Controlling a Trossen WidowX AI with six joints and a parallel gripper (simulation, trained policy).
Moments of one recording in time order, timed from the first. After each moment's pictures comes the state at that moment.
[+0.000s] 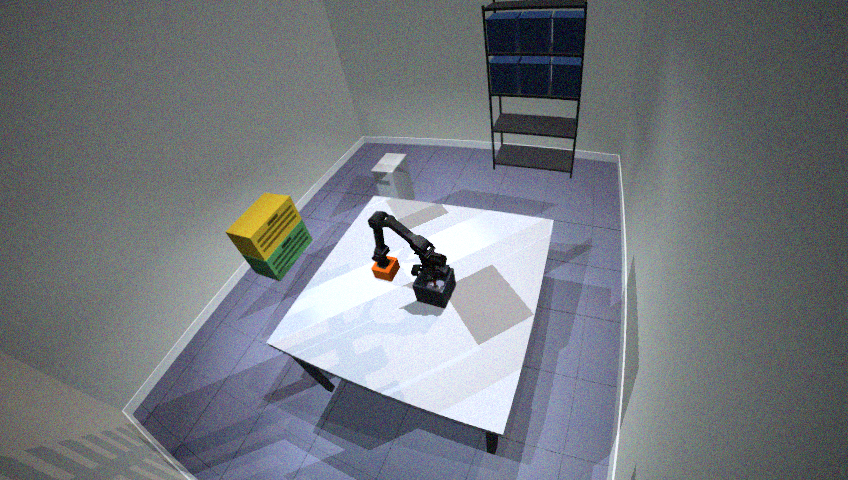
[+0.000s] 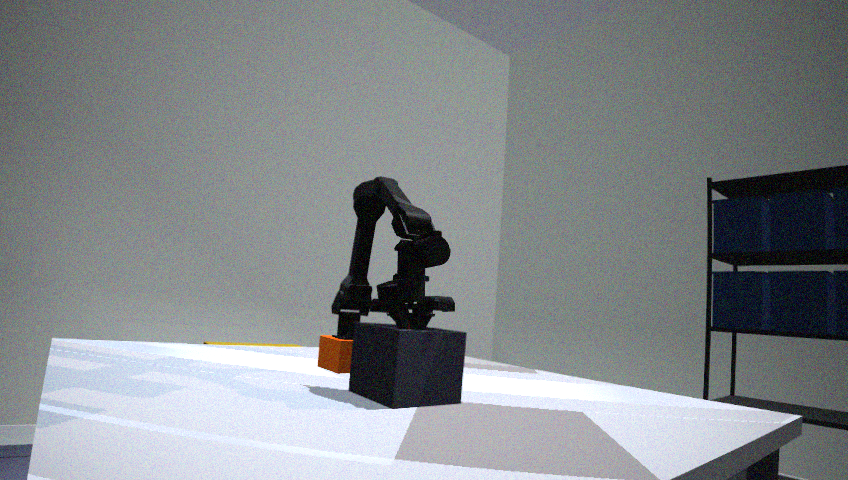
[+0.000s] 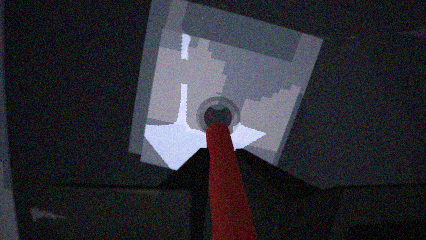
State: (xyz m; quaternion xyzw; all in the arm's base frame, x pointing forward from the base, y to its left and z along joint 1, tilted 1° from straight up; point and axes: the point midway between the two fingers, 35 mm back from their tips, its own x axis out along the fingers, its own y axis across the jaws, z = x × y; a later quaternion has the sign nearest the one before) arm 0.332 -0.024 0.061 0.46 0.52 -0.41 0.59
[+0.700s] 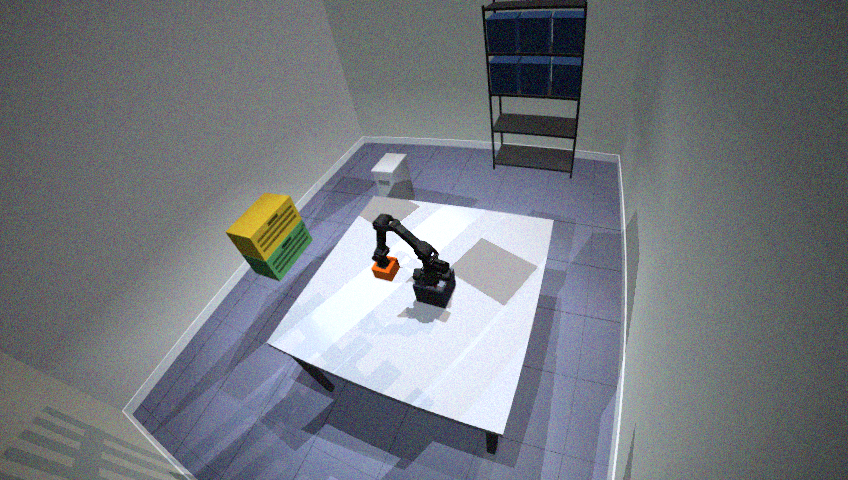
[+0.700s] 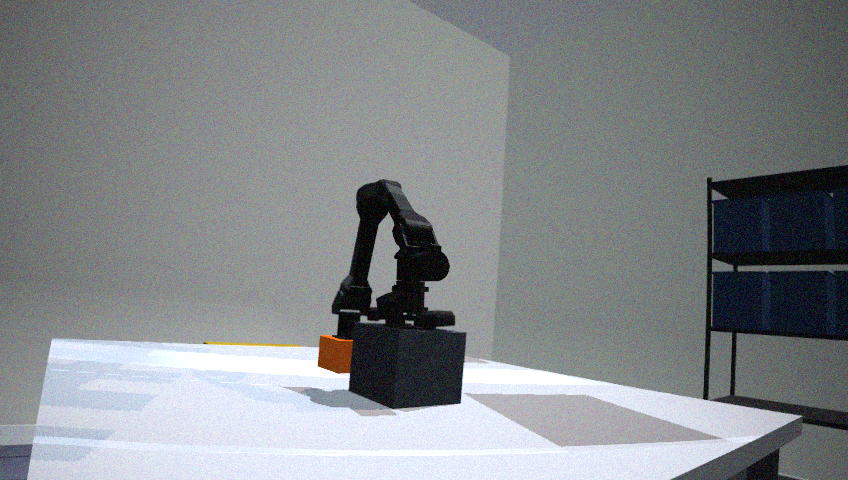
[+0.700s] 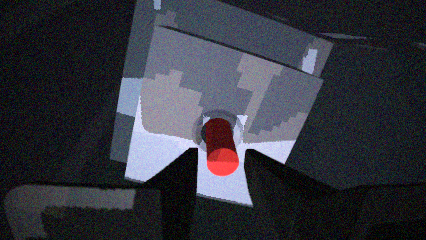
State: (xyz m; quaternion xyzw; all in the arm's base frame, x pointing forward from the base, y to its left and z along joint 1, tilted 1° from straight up) arm 0.336 -0.029 0.039 0.44 0.56 -0.40 0.57
